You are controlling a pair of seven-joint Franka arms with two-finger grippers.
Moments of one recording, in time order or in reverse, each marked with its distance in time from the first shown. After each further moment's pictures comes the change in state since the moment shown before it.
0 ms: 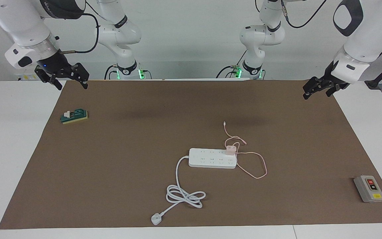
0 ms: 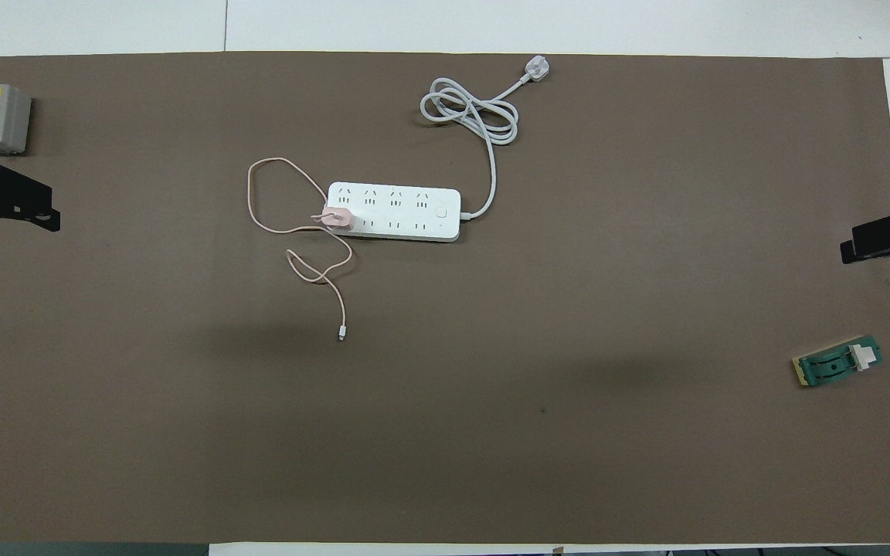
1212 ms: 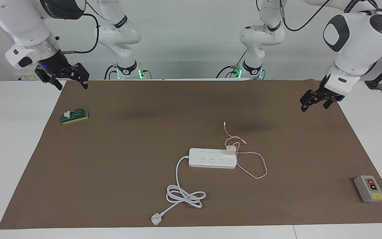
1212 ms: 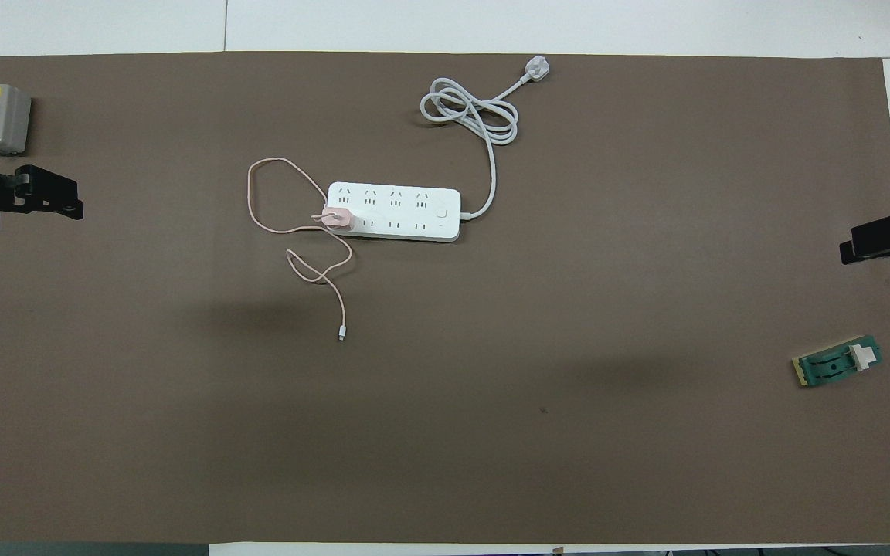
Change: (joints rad) left arm 0.004 -0.038 -0.005 -0.150 0.008 0.223 0.000; right arm 0.000 0.000 0.000 -0.002 0.000 0.000 0.000
